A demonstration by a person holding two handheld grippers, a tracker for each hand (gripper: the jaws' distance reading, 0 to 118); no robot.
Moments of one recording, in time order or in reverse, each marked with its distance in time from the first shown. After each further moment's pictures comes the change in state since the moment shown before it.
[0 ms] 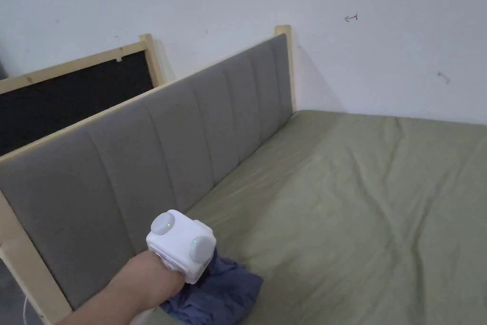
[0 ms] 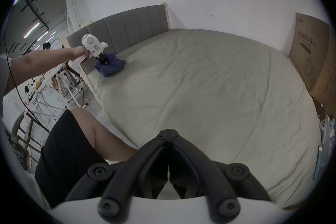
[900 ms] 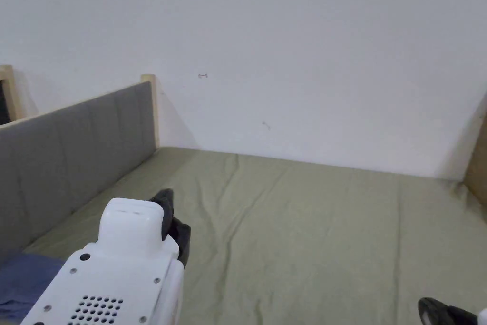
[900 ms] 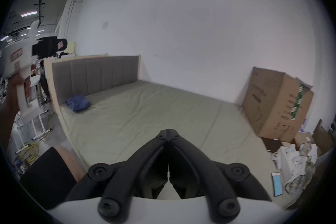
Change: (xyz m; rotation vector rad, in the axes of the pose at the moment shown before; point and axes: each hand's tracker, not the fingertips) left arm 0.177 -0.208 0.469 1.322 -0.279 0.474; right arm 0.019 0.018 0.157 0.487 -0.396 0.112
